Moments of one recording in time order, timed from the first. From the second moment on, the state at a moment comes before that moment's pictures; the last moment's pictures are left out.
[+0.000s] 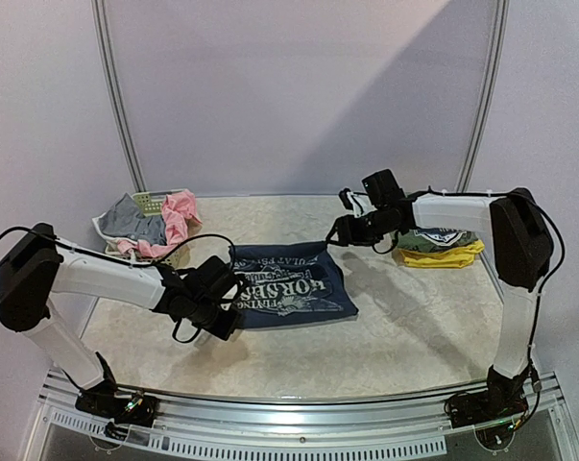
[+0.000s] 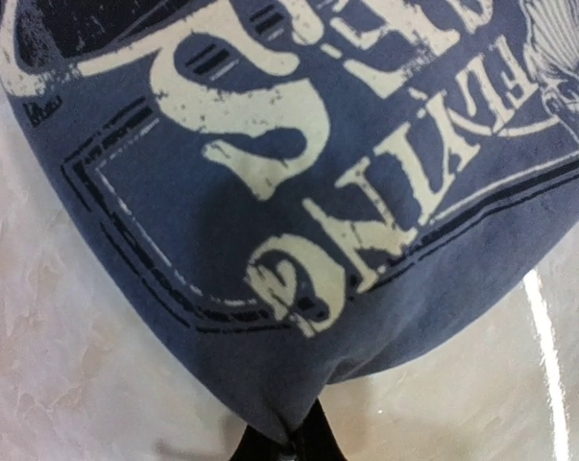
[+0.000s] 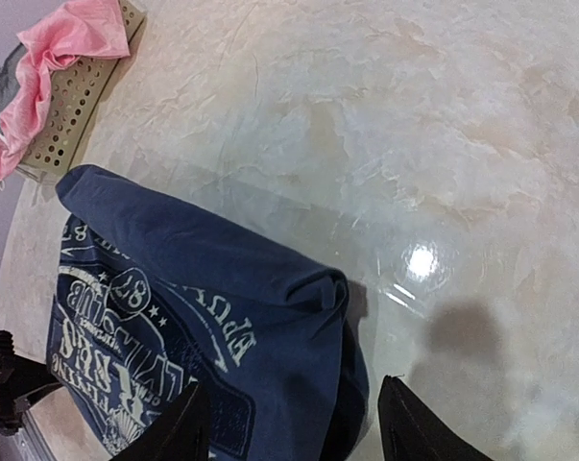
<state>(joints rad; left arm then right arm) -0.87 1.59 0.74 -0.32 -0.12 -0.36 0.53 2.00 1.46 -0.29 -0.33 0.33</state>
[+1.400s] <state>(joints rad) -0.87 1.57 0.74 -0.35 -0.13 -0.39 0.50 2.44 2.05 -0.65 -0.29 0.23</state>
